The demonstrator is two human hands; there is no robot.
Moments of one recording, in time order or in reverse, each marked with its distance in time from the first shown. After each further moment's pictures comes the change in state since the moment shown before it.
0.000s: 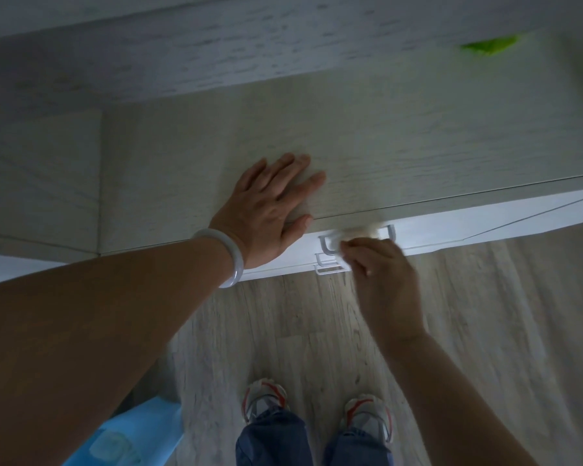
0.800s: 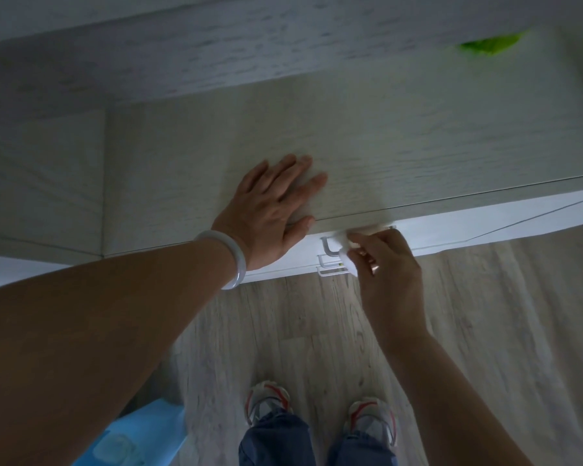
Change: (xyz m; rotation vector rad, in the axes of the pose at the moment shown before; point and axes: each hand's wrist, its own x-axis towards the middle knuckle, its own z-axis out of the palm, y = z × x) left_hand 0.000 0.001 -0.002 0.006 -0.014 -0.001; right_hand 0.002 -0.003 -0.003 0.125 0.004 0.145
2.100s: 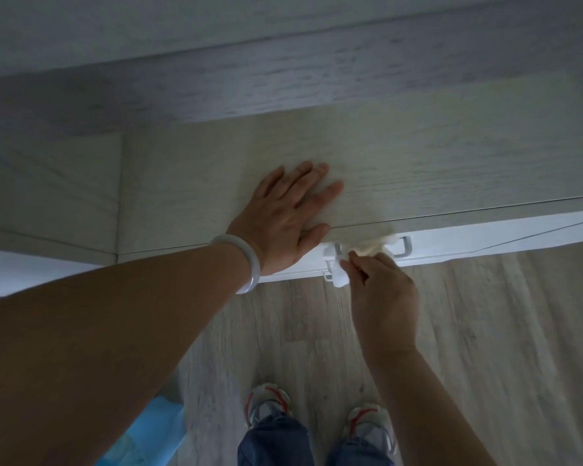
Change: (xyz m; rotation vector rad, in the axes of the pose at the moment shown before) left_hand 0.000 -0.002 0.001 -0.016 0.001 0.004; right_hand -0.004 -0.025 0.019 -0.196 0.035 0.037
